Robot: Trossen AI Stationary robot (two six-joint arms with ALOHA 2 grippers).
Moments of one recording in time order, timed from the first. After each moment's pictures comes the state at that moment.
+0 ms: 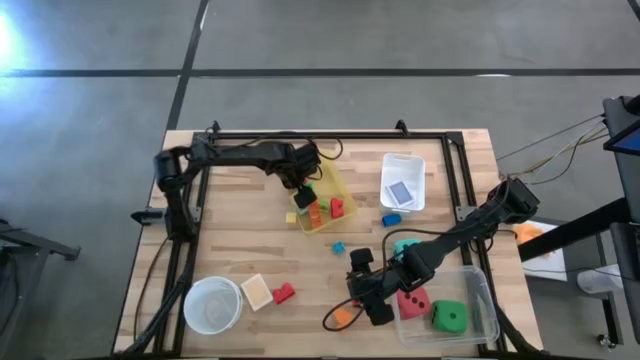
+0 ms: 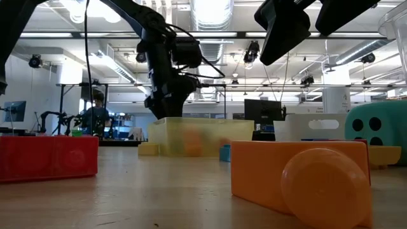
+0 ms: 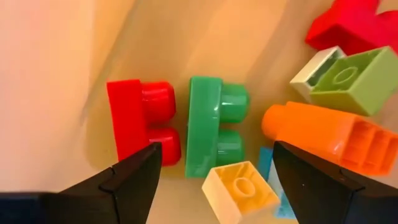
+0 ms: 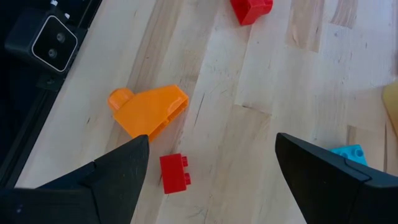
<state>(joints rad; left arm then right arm) 0.37 1.88 1.32 -0.77 0.02 -0.18 0.53 1.73 1.24 -0.47 0.16 0.23</state>
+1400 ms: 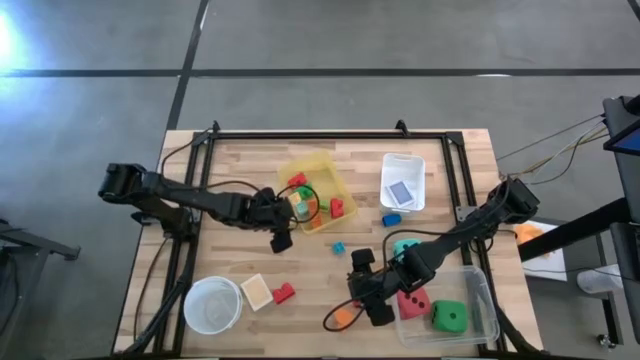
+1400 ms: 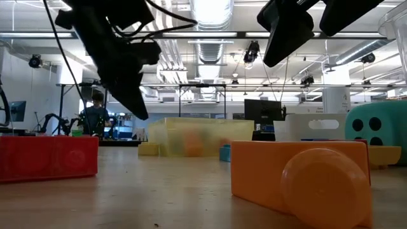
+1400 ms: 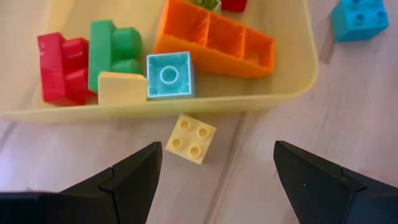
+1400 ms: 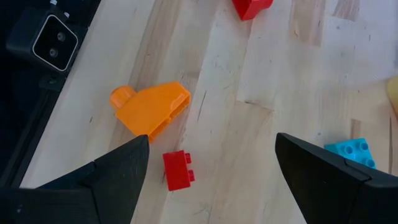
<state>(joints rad) -0.09 1.47 0.82 -0.44 -0.30 -0.37 0.54 1.73 1.24 -0.48 0.16 0.26</state>
